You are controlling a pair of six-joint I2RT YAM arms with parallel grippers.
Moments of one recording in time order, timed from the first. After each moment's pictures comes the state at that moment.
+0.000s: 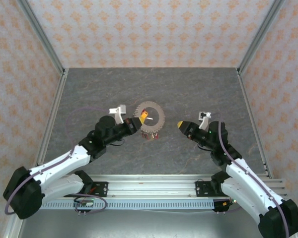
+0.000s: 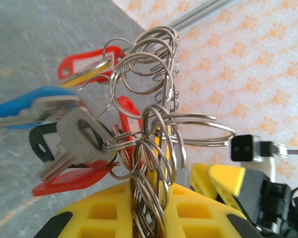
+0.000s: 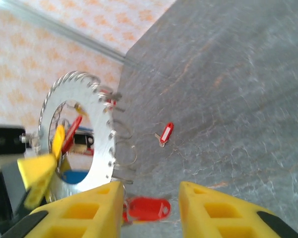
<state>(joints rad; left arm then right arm) -0.60 0.99 0.52 0.21 0.20 -0.98 0.44 0.69 0.40 0.00 -0.37 0.89</state>
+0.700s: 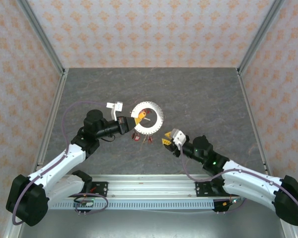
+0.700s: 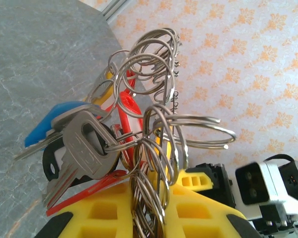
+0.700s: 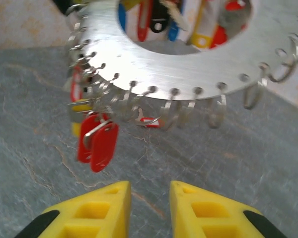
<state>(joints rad) -0.41 0.98 0.54 0.23 0.63 -0.76 0.87 0.77 0.23 0.34 -0.09 -0.24</state>
